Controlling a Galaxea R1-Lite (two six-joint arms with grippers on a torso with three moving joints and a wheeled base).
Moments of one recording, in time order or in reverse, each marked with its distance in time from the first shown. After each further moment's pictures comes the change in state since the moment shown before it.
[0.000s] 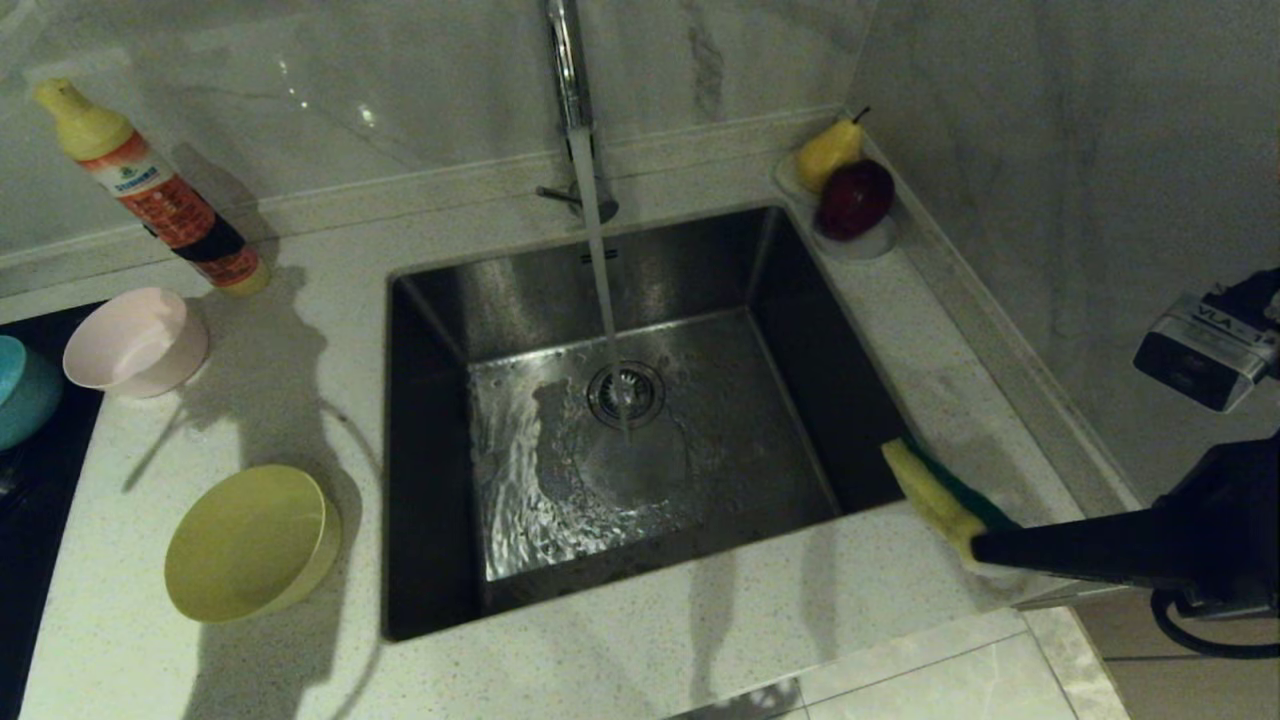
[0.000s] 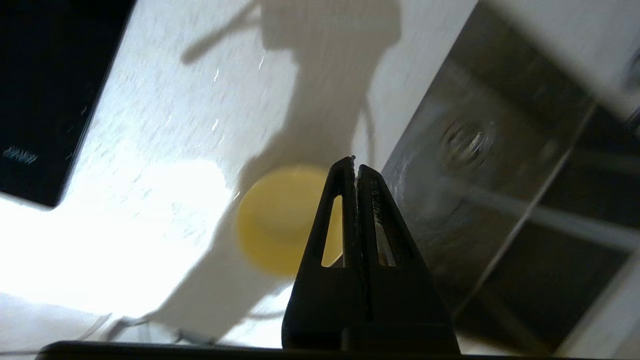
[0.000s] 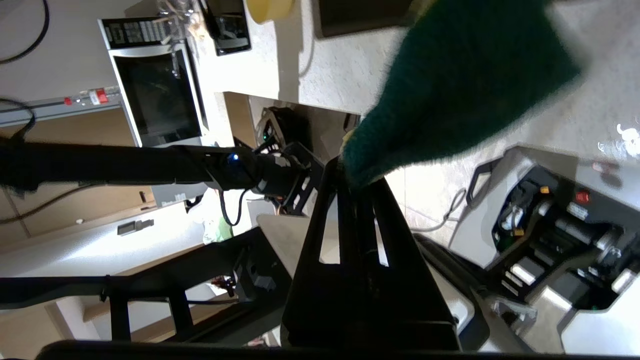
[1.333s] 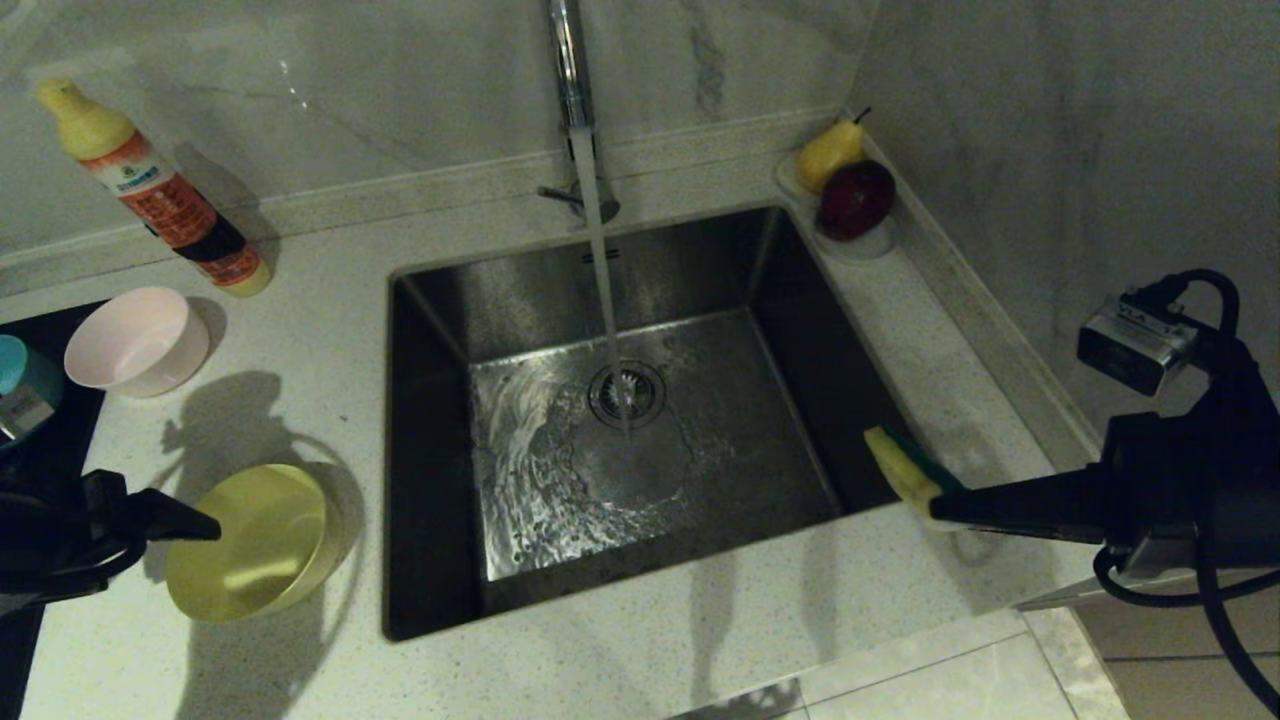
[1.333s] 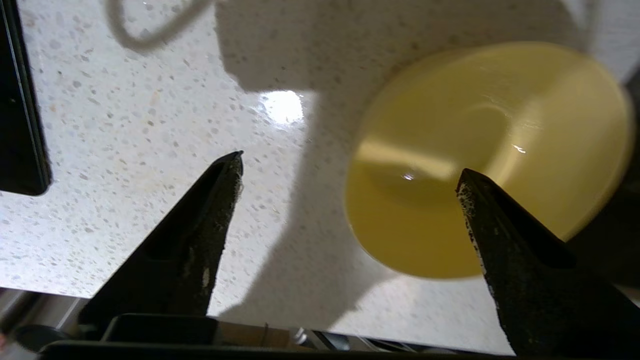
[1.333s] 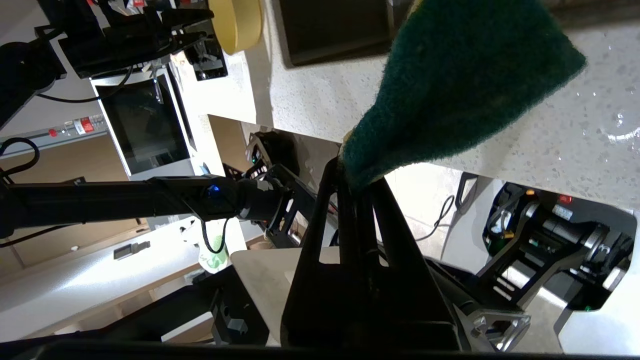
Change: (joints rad) left arm -0.109 0.033 0.730 -0.437 0.088 0.244; right arm -0.070 0.113 -0.016 -0.055 0.006 -0.009
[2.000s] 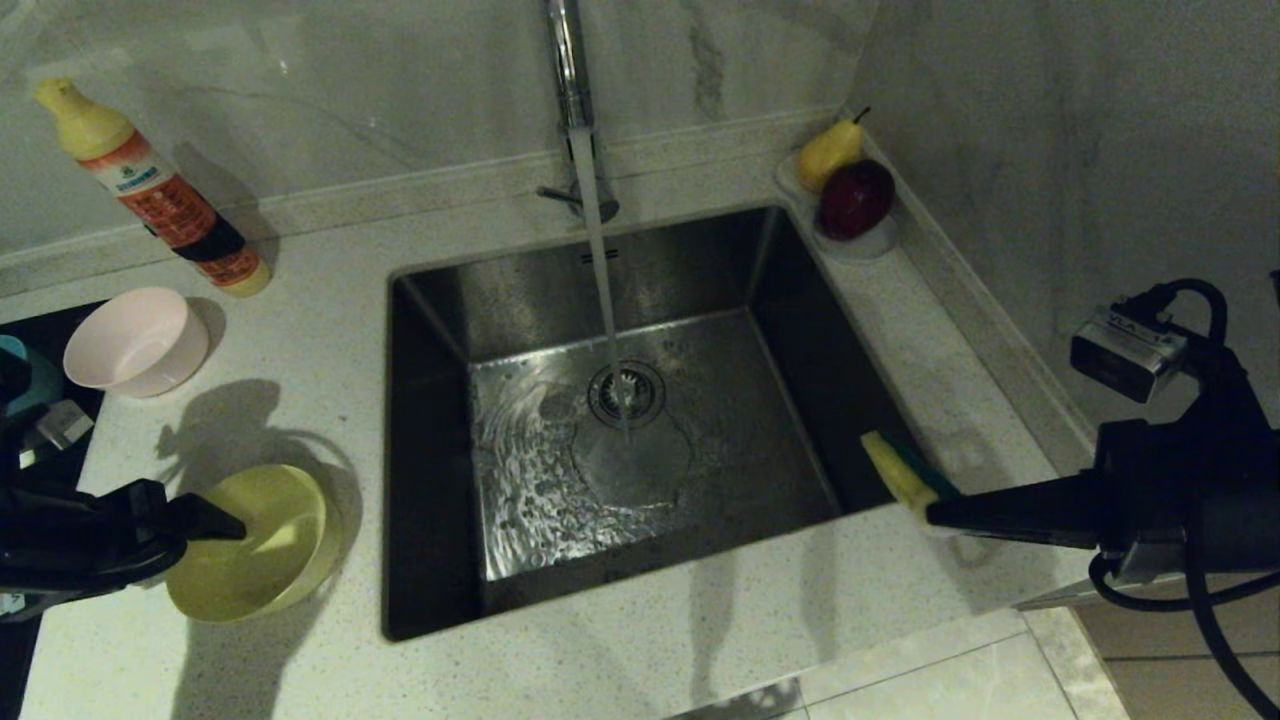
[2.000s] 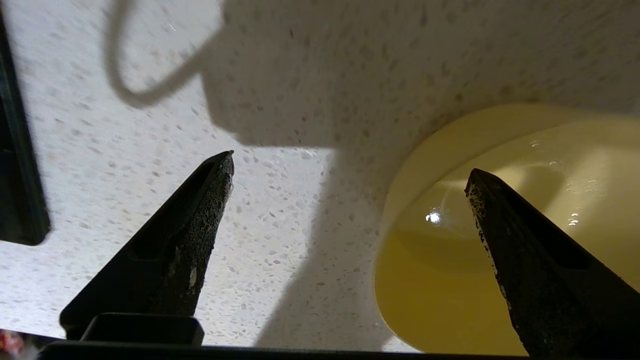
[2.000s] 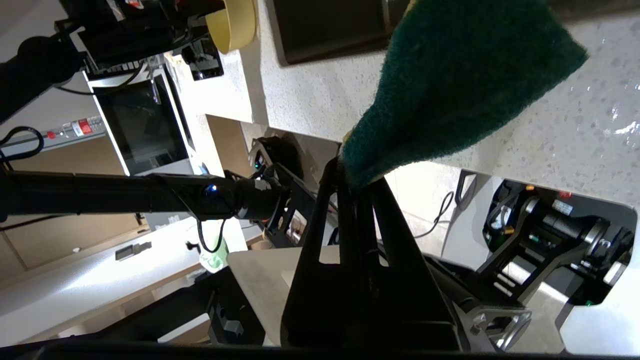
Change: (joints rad) left arm -0.022 0.085 0.071 -0.167 0.074 -0.010; right arm -0.002 0.009 0.010 -0.004 -0.001 0.001
